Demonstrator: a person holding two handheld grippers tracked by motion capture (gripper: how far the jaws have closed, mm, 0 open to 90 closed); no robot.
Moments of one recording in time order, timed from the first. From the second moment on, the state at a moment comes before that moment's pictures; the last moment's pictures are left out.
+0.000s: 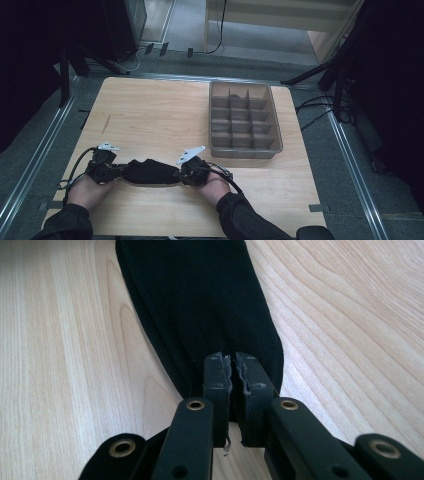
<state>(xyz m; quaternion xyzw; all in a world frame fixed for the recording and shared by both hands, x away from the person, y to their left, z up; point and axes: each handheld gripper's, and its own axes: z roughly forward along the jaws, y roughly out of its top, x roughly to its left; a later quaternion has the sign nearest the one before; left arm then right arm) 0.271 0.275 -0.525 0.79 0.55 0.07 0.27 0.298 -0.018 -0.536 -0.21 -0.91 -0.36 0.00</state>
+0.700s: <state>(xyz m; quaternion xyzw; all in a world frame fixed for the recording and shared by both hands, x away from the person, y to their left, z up) 0.290 0.290 -0.523 0.77 0.56 0.07 0.30 0.304 0.008 -0.537 -0.23 -0.90 -0.37 -0.02</state>
